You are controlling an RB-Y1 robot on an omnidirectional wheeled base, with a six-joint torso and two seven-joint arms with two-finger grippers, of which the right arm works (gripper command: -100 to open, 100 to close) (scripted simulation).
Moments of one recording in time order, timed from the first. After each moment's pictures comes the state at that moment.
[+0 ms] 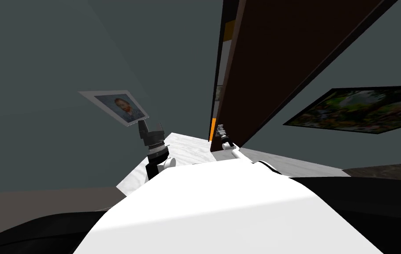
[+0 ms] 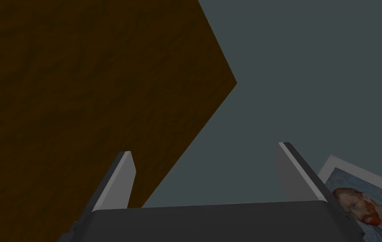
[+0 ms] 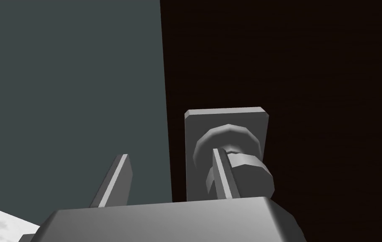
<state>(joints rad) -0.18 -0.33 0.21 -1.01 -0.48 -0.49 -1.49</state>
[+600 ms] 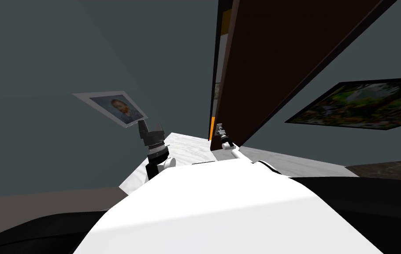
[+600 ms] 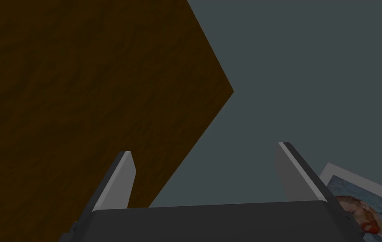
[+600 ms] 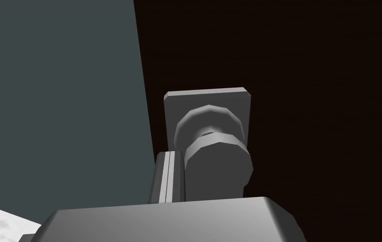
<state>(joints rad) -0.18 -0.33 0.22 -1.01 -0.48 -0.50 -1.49</state>
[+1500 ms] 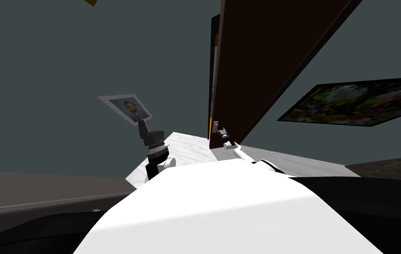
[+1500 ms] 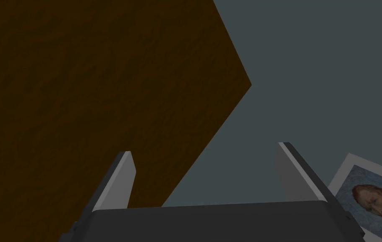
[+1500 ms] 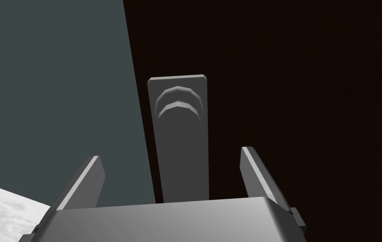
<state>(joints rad) -0.18 -0.38 0.23 -1.02 -0.49 -0.44 -1.54</state>
